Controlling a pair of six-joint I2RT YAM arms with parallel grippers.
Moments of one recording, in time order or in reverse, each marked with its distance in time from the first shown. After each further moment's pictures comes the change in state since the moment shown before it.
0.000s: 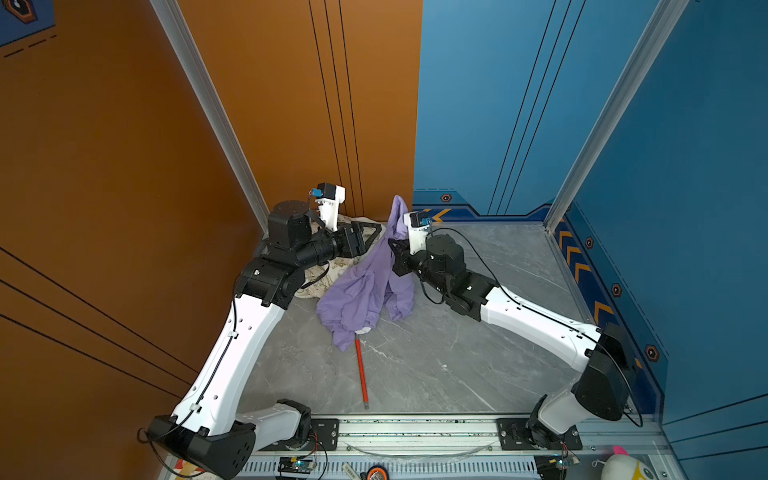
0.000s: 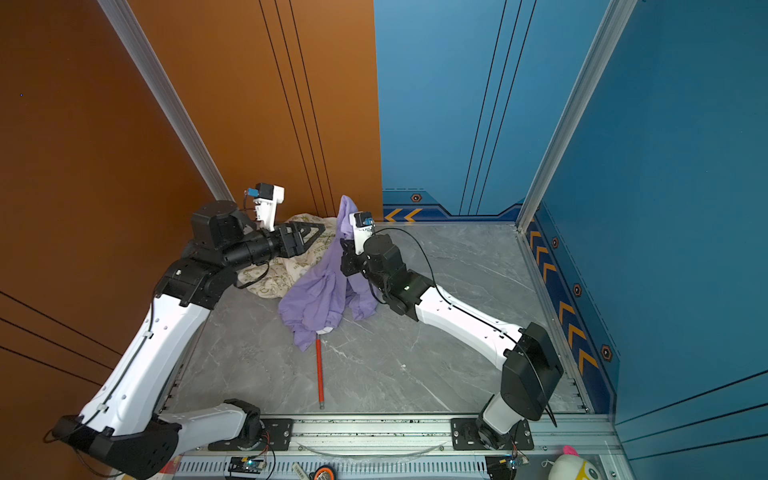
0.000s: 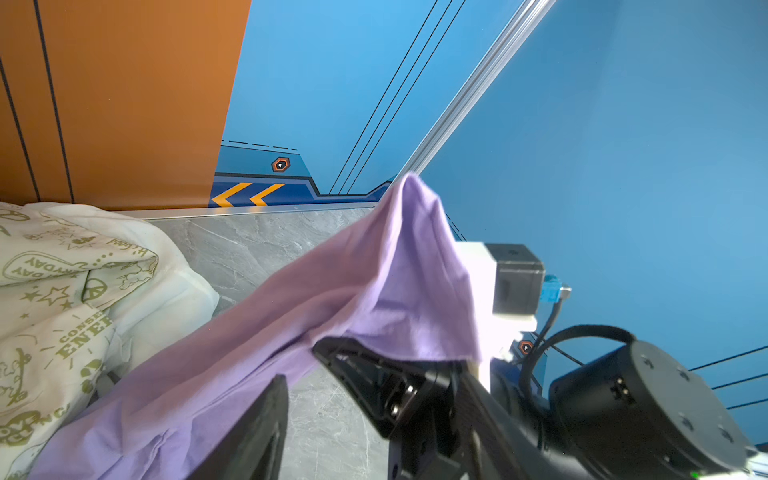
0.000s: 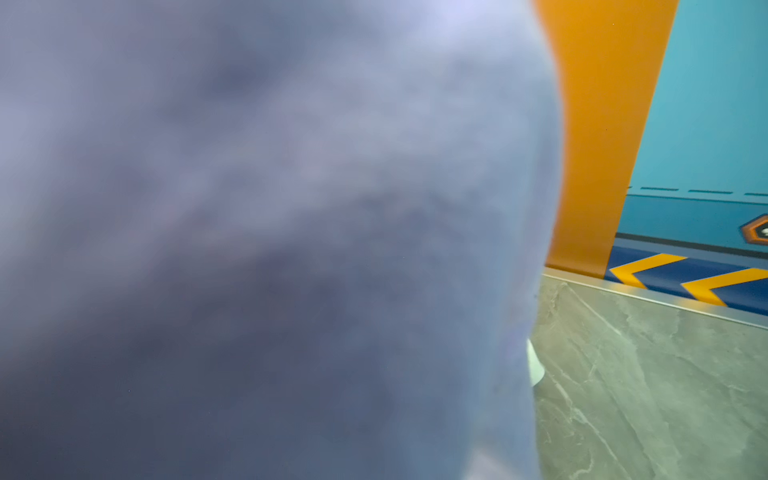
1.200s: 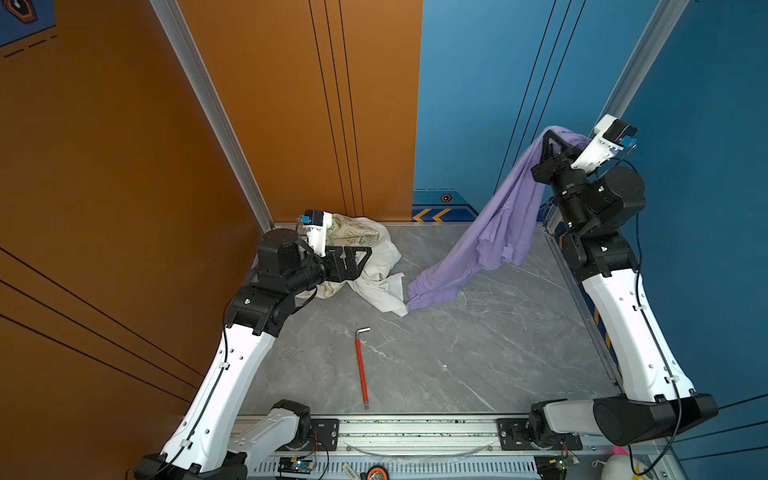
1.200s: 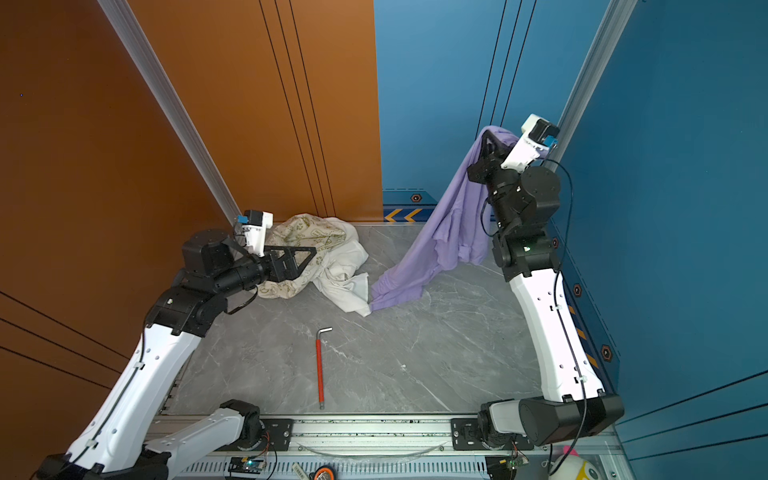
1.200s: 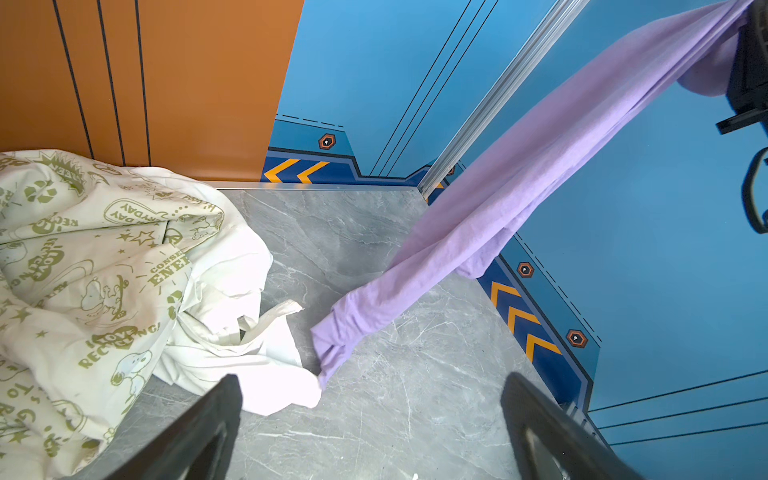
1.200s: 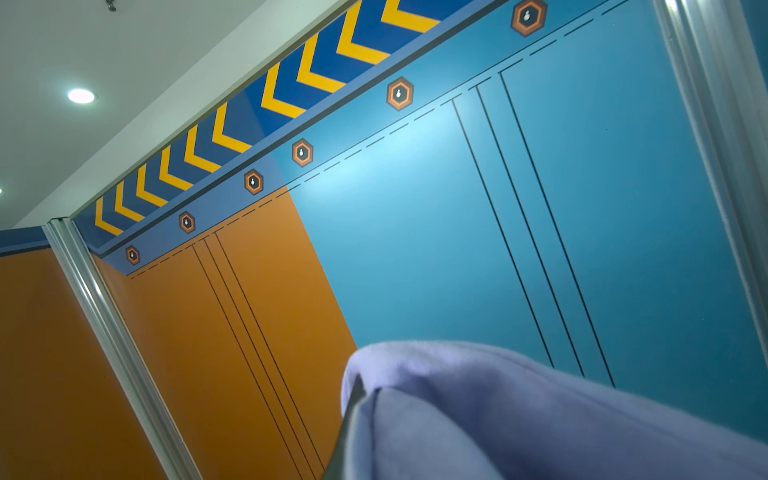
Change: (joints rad) left arm 0.070 -0.164 -0.233 0.003 -0.037 0.052; right arm -0.700 -0.188 0.361 -0.053 -0.141 0.129
